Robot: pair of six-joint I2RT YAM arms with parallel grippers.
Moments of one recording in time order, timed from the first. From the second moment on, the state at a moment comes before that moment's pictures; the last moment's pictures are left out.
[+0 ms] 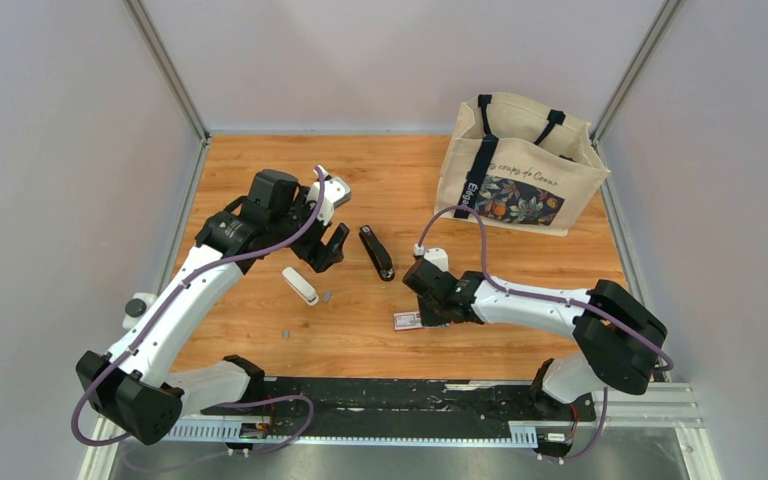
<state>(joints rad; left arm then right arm) -0.48 1.15 1.20 -0.83 0.29 0.27 0.98 1.47 0.80 -0.46 0.23 0.72</state>
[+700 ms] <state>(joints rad) -0.48 1.14 1.20 -0.83 0.31 0.27 0.98 1.47 0.79 -0.44 0.23 0.73</state>
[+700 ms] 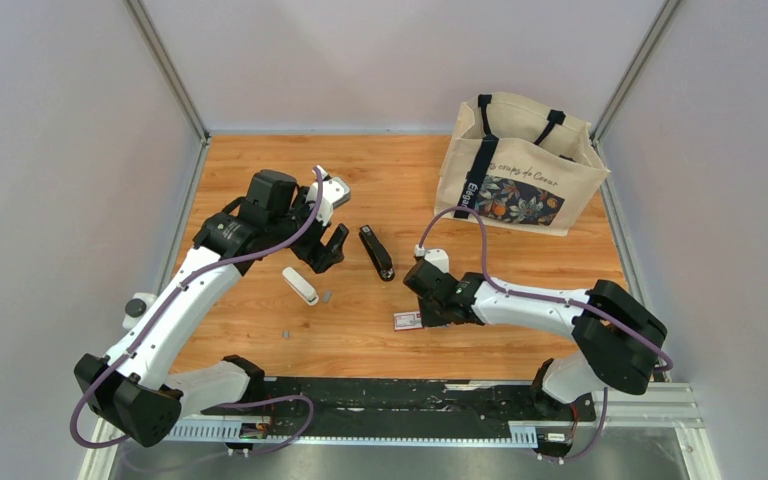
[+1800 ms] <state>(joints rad) -0.48 1.14 1.20 -0.83 0.33 0.27 0.98 1.43 0.78 -0.43 0.22 0.73</state>
